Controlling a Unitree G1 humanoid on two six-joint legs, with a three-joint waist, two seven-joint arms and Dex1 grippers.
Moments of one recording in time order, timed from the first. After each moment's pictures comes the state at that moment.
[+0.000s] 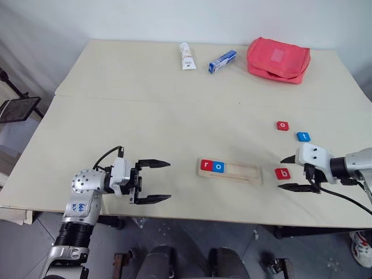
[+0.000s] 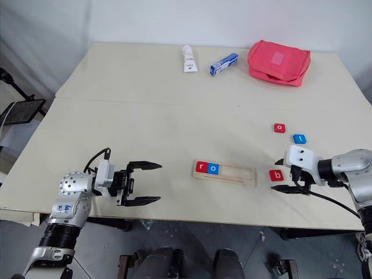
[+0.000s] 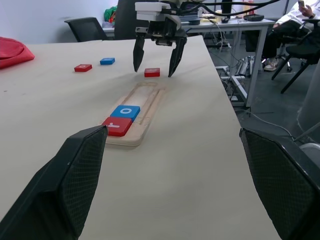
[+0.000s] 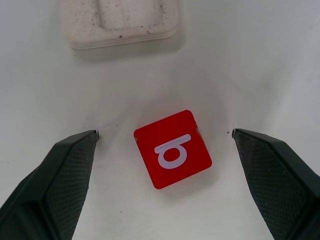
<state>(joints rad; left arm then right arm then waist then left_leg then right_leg) -0.30 0.48 0.04 0.16 -0.45 -0.16 -1.38 -0.46 -1.04 0.10 0.40 0.10 0.00 1.33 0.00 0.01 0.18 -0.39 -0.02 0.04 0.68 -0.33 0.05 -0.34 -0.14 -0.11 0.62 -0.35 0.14</state>
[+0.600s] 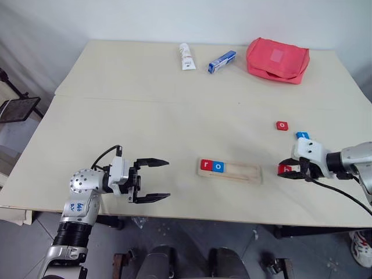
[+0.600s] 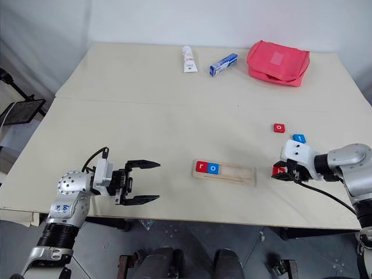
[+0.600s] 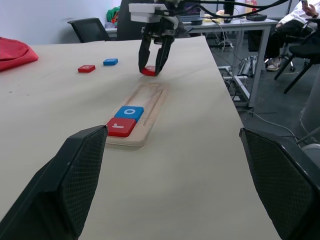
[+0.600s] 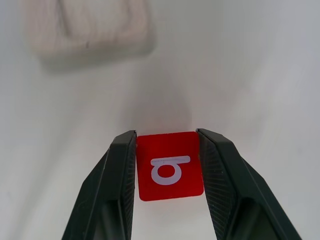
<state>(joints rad) -0.31 0.49 0.04 0.18 -0.46 -0.17 -1.39 -0.50 -1.03 0.10 0.24 0.10 0.29 1.29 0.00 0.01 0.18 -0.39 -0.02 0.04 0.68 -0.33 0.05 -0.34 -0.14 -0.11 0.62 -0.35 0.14</state>
